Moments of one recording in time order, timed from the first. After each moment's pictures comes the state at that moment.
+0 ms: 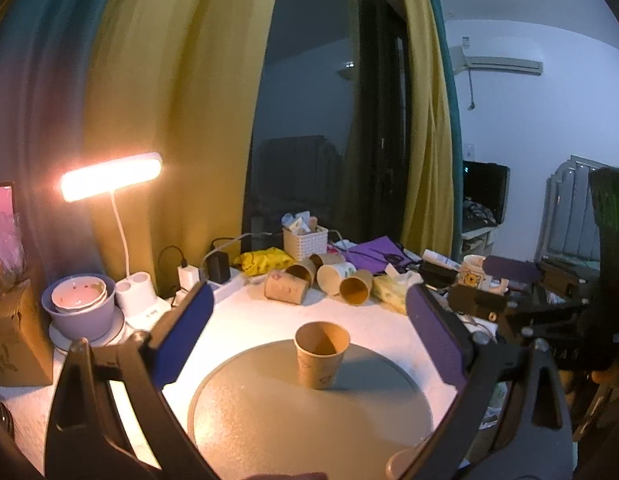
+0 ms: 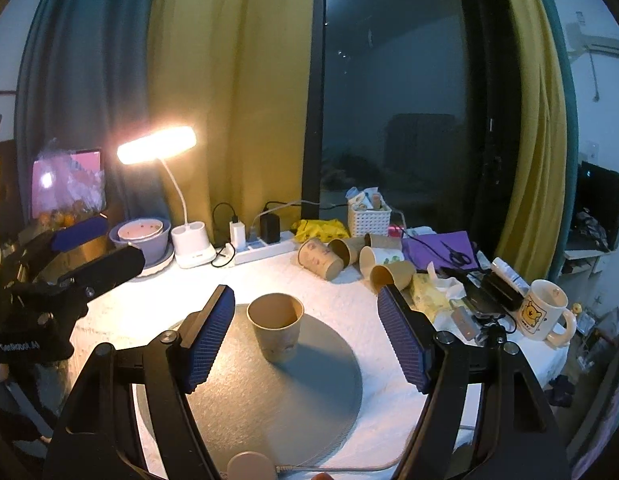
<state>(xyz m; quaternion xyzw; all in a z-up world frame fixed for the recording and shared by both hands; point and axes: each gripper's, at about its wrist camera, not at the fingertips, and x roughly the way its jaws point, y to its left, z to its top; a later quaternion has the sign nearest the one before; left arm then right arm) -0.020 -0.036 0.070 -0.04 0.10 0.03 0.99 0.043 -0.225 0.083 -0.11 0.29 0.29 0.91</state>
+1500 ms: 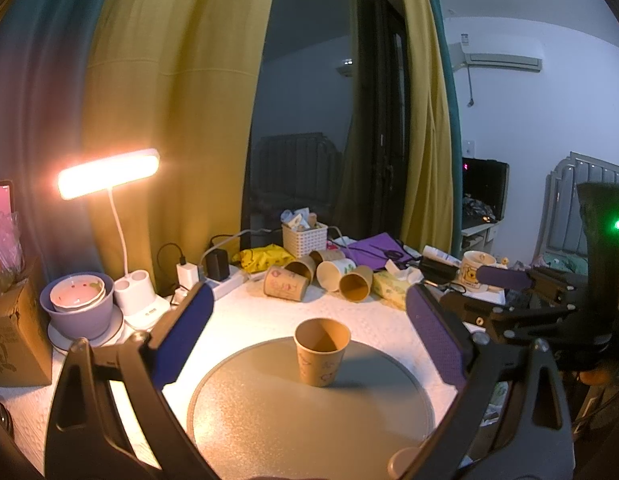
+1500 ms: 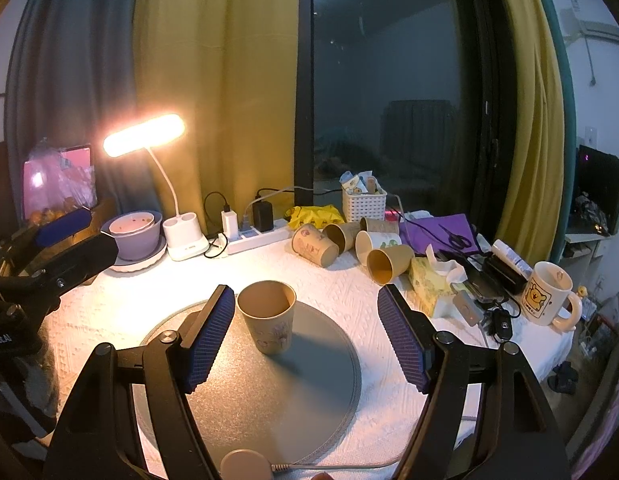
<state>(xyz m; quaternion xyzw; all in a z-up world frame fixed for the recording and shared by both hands) -0.016 -0.038 0.067 -0.04 0.11 0.03 0.99 0.053 -0.233 0.068 -0.10 0.30 0.28 0.90</state>
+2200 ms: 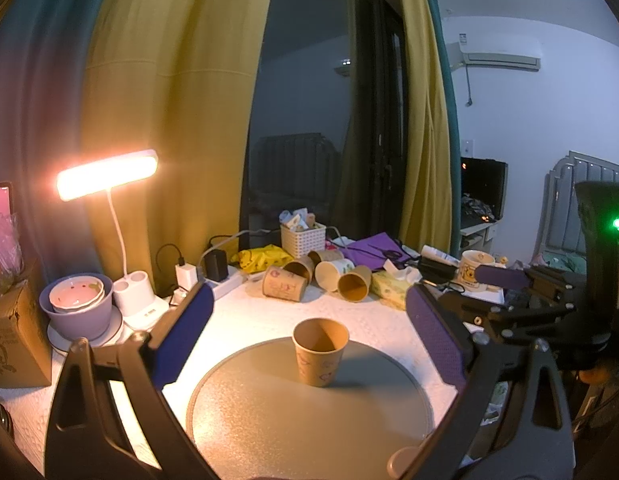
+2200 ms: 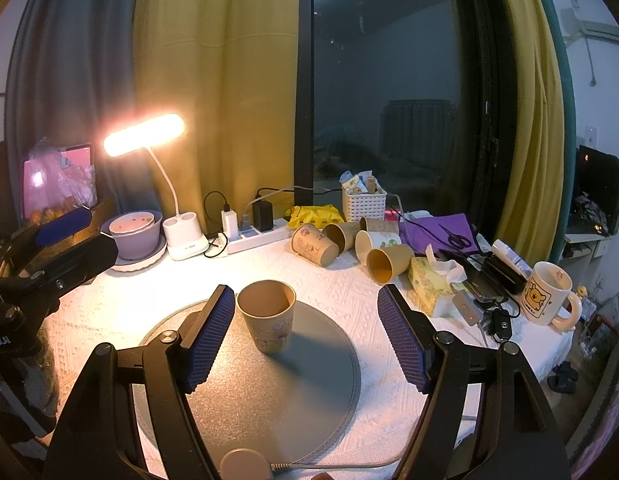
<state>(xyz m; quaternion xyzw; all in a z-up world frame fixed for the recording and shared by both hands) -0.016 -0.036 0.067 -0.03 0.11 0.02 0.99 0.053 -0.234 0.067 -0.10 0.30 0.28 0.90</state>
